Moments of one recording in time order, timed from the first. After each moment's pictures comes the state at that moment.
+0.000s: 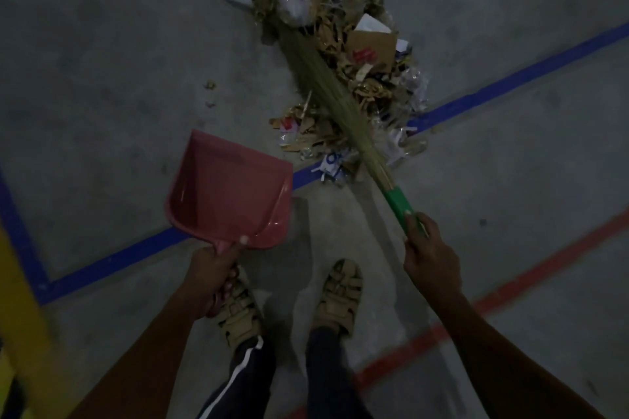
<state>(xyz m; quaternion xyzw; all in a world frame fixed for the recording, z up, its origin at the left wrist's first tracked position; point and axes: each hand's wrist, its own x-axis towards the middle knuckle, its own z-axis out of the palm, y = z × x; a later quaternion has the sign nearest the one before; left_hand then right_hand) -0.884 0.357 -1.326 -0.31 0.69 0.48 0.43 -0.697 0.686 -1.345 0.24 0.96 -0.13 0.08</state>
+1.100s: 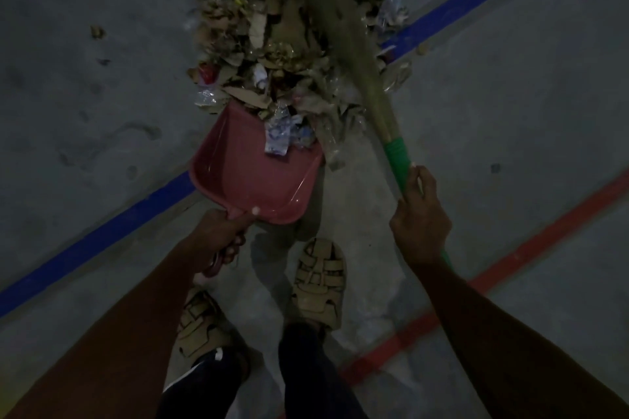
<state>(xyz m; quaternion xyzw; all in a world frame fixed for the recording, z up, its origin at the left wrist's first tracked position) -0.865 0.472 -1.480 -0.20 0.72 0.33 0.57 -0.660 0.731 -1.490 0.41 0.90 -0.12 0.04</state>
